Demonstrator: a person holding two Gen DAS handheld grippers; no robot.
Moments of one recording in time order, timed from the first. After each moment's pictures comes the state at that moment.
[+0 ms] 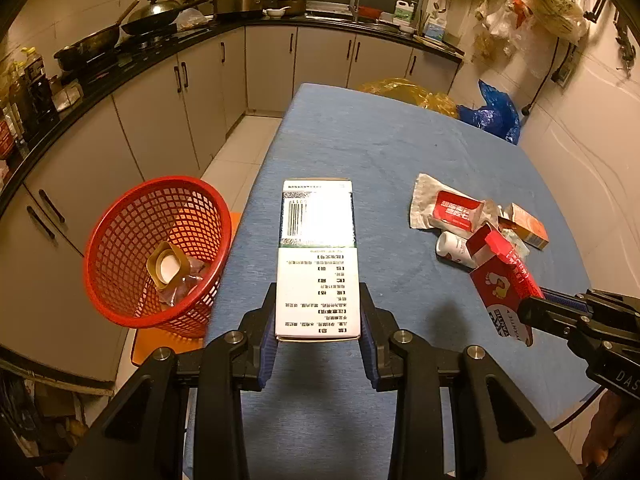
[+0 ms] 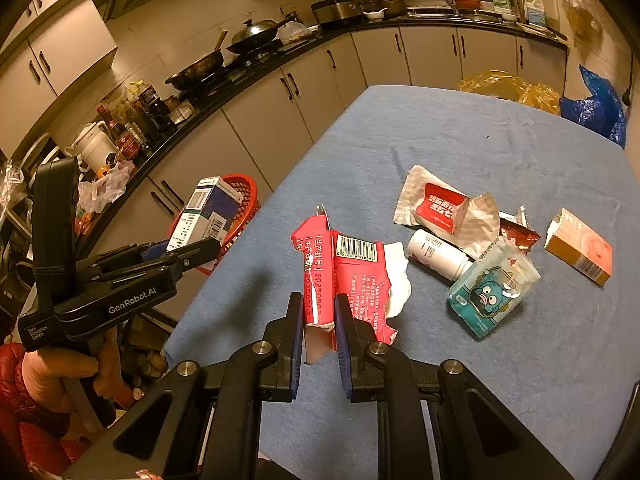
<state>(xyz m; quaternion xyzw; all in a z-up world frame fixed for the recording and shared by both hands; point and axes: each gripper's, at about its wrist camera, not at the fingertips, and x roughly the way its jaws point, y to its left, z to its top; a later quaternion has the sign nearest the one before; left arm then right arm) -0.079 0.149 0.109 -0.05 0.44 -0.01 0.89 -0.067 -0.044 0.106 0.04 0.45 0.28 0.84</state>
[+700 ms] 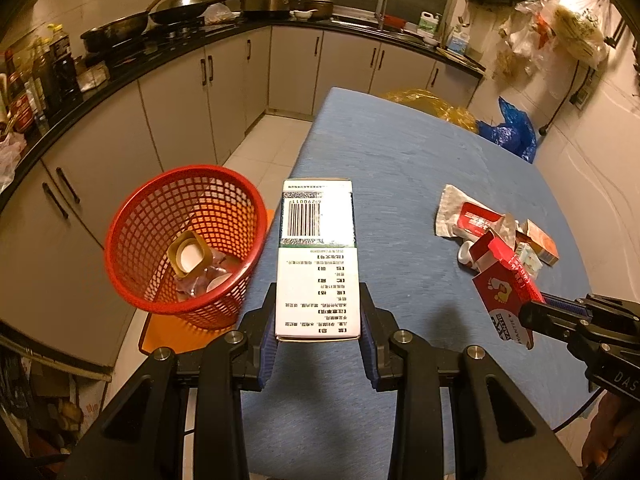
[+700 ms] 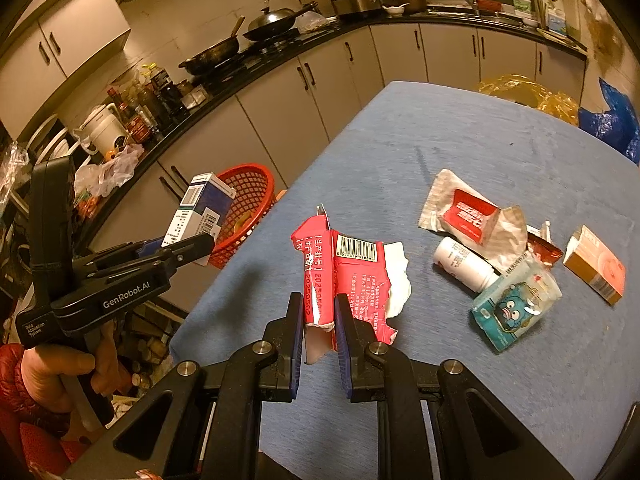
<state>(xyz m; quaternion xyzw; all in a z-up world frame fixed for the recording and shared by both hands) -0.091 0.177 0.109 -0.08 0.44 0.02 0.90 -0.060 -0.015 0.109 0.02 0.46 0.31 0.83</state>
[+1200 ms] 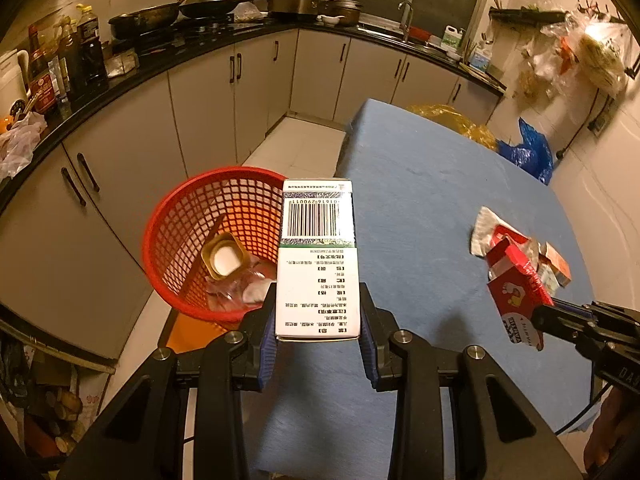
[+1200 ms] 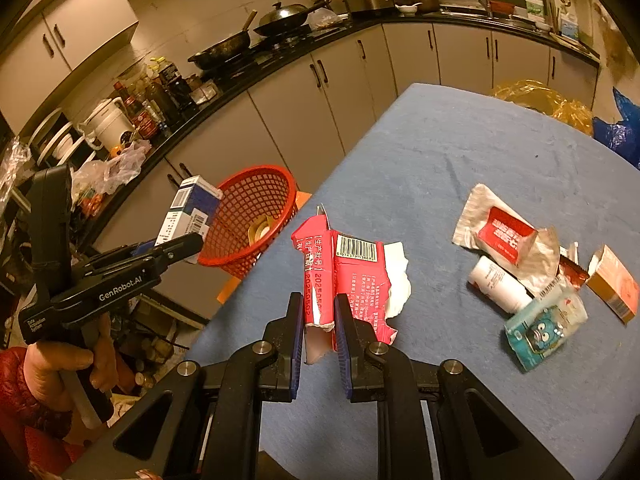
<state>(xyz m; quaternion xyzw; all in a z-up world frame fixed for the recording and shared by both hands) -0.094 0.235 0.112 -0.10 0.43 0.05 0.90 -0.045 0.025 0.115 0.02 0.47 0.31 0.83</state>
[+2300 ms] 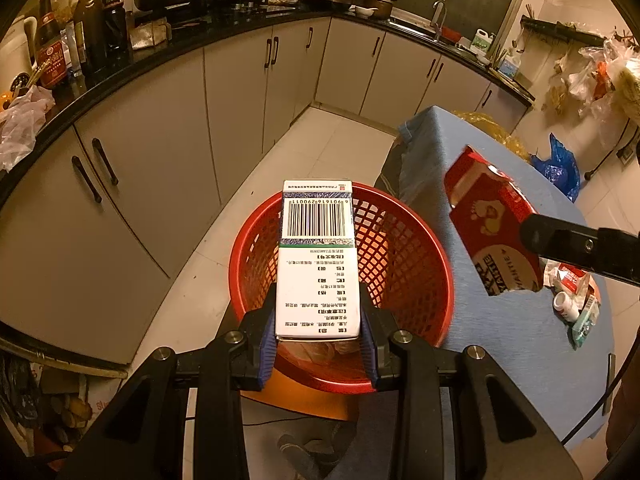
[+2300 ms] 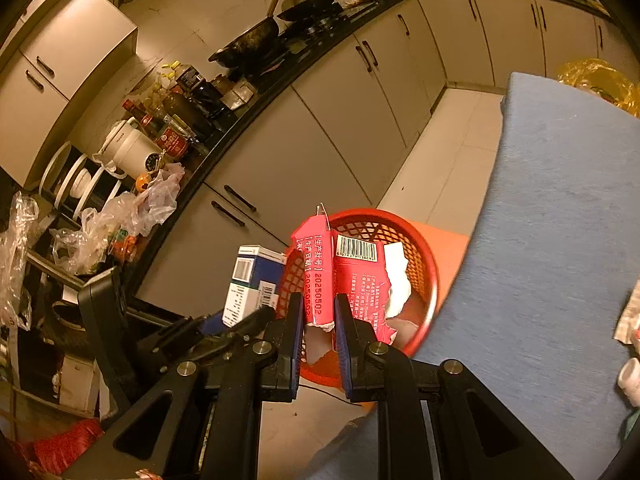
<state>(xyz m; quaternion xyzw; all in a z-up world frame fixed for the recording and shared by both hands) -0.062 0.357 0.084 -0.13 0.45 0.06 0.88 0.040 0.208 0.114 0.10 0.50 0.37 0.77</state>
